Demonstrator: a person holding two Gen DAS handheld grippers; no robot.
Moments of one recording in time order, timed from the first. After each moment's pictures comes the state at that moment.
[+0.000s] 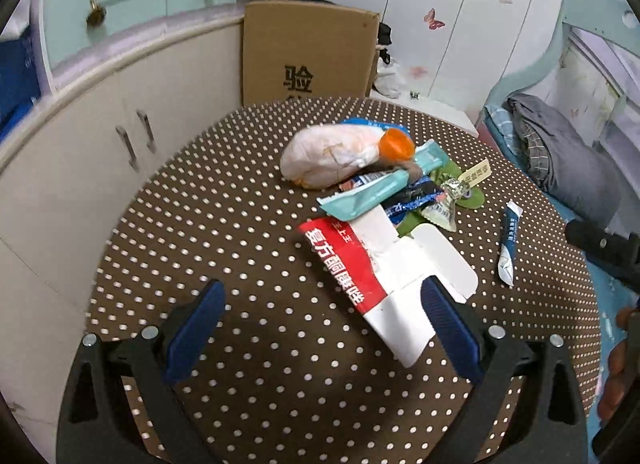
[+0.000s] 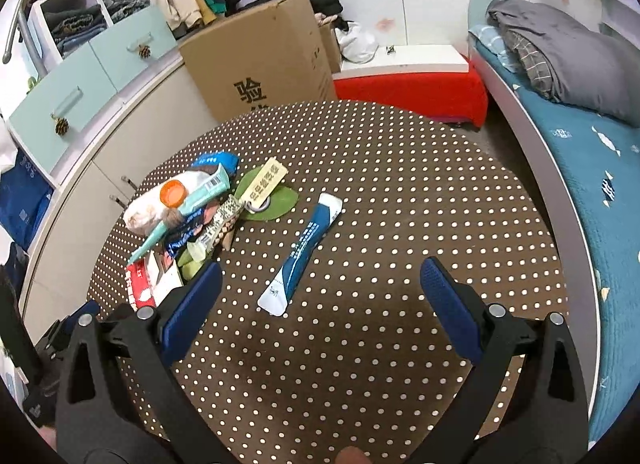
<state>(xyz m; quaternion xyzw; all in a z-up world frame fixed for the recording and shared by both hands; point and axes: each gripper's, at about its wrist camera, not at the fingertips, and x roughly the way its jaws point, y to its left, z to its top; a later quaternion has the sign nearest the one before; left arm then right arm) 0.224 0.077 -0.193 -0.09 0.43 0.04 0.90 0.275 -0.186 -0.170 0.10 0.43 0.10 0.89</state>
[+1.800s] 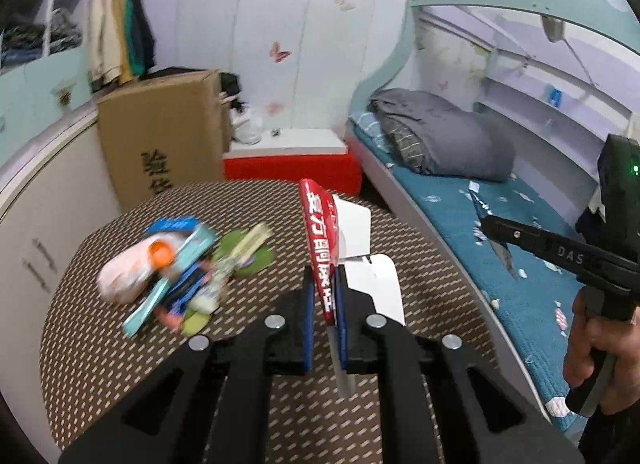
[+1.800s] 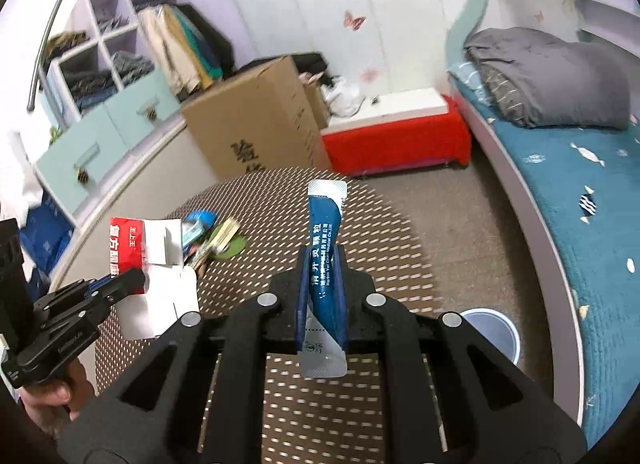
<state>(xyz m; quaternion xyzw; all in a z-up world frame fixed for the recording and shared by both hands) 0.220 -0.081 -0.113 0.01 0.34 -0.18 0.92 0.218 -0.319 -0.120 0.15 0.33 0.09 0.93</state>
